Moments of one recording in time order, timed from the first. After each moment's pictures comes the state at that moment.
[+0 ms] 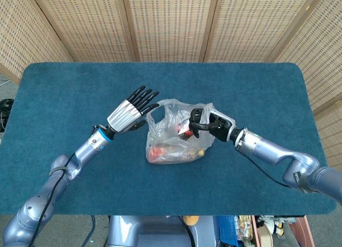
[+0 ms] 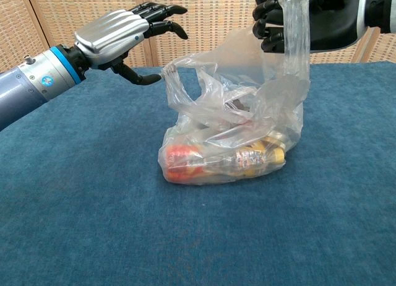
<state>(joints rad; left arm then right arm) -0.96 -1.95 -0.06 -0.27 1.72 1.37 -0.43 1.13 -1.14 -0.12 -1.35 -1.71 0.91 2.50</state>
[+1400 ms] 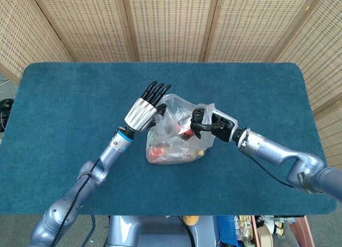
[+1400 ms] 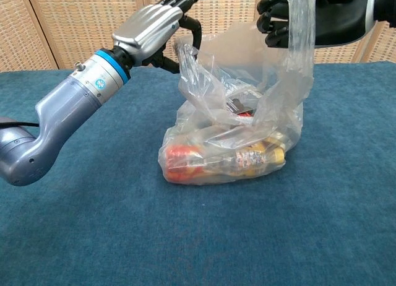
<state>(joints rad) -1.08 -2.14 -0.18 -0.23 1.53 1.35 -0.37 1.12 -1.12 -0.14 -1.34 -1.73 0.96 2.52</state>
